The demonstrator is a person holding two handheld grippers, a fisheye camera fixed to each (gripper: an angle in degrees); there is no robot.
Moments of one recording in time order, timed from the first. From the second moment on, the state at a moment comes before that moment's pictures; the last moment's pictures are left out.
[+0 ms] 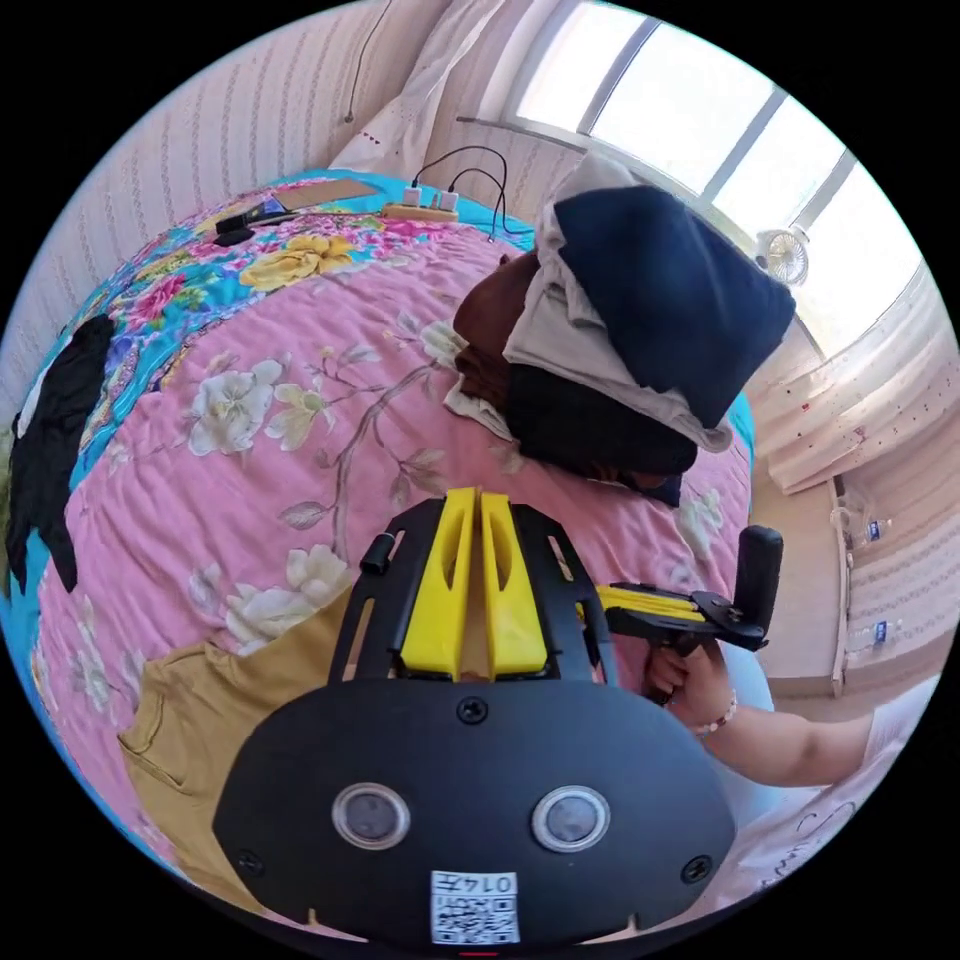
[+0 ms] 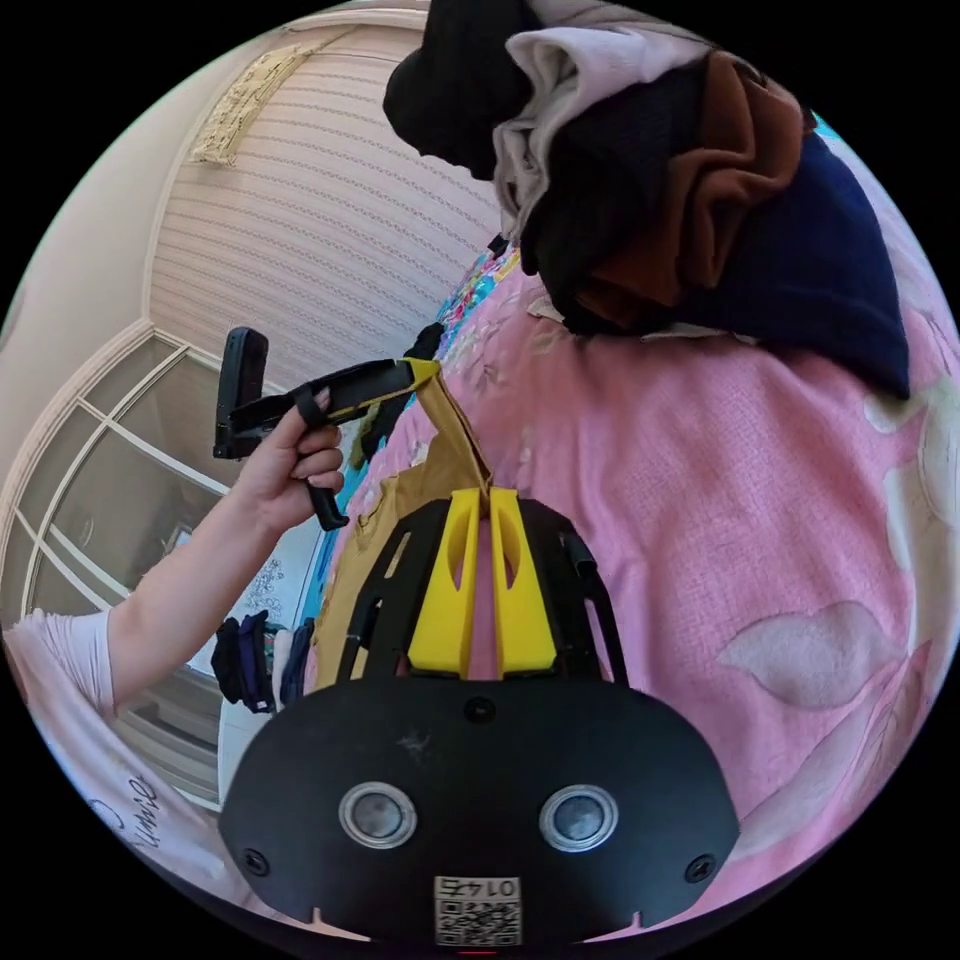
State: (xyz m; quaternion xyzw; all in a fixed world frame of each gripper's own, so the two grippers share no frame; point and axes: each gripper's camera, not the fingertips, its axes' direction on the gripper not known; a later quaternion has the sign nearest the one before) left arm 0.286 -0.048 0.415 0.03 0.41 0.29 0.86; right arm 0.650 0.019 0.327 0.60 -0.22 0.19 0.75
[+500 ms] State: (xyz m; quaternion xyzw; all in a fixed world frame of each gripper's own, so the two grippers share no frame) left arm -0.047 0.119 0.464 0.02 0.40 0.09 0.91; right arm 0.450 -0.088 0.287 0.41 -0.09 -0.12 0.90
